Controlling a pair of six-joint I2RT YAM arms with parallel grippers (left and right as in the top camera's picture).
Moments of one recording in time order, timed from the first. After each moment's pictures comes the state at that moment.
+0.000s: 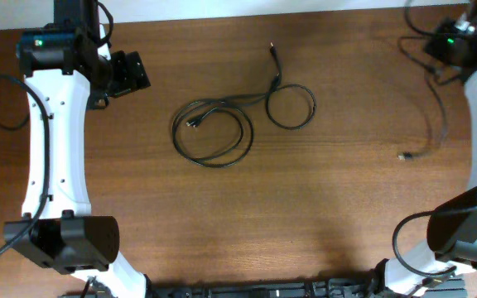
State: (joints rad) left arm 0.00 1.85 2.05 -1.41 -0.01 -0.31; right arm -0.30 1.78 1.75 -0.82 0.15 0.31
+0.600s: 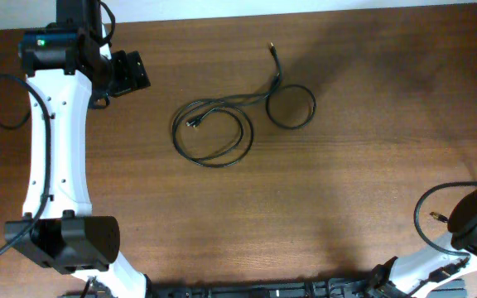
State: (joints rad) left arm 0.00 1.85 2.05 -1.41 -0.03 -0.31; right arm -0.60 1.87 1.75 -0.99 0.27 0.30
